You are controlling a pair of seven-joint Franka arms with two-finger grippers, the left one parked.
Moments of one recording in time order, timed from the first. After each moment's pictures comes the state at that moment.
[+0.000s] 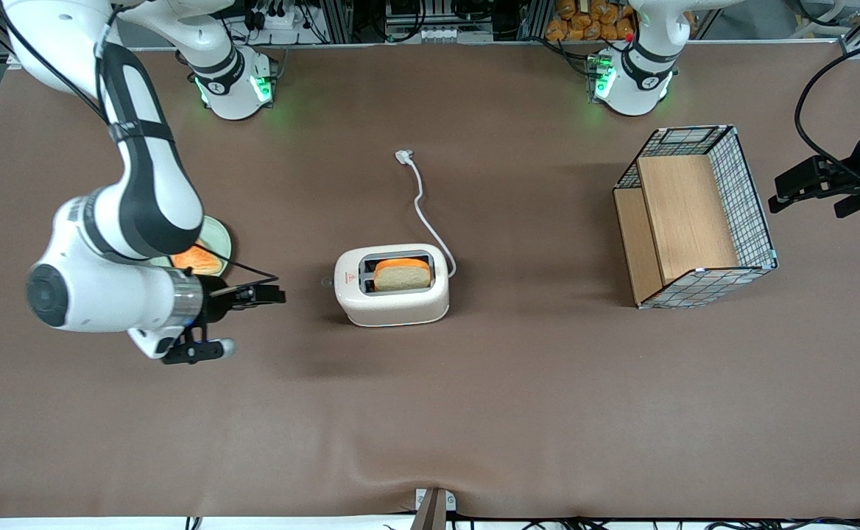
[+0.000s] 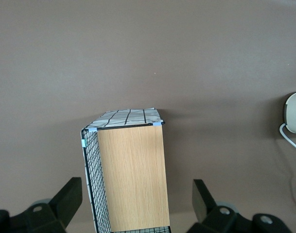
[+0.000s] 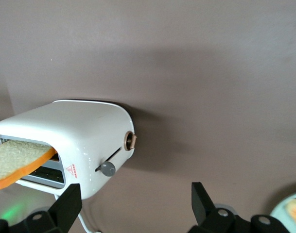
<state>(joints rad) 0.19 0.55 -0.01 -1.34 0.38 1.71 0.00</state>
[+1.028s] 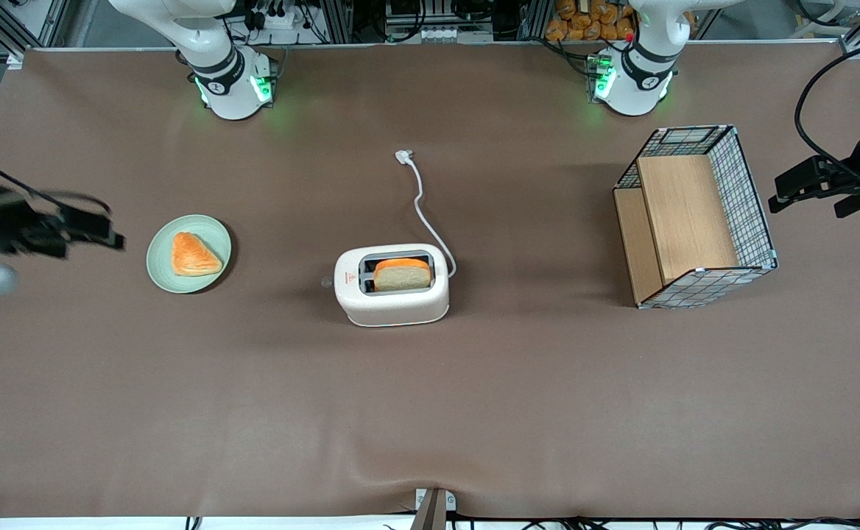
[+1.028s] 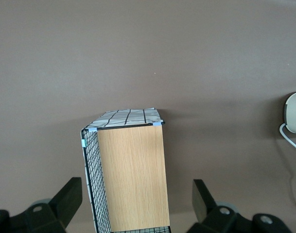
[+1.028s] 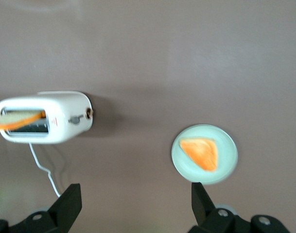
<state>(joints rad) 0.01 0.30 0.02 -1.08 0.15 1.28 0.01</state>
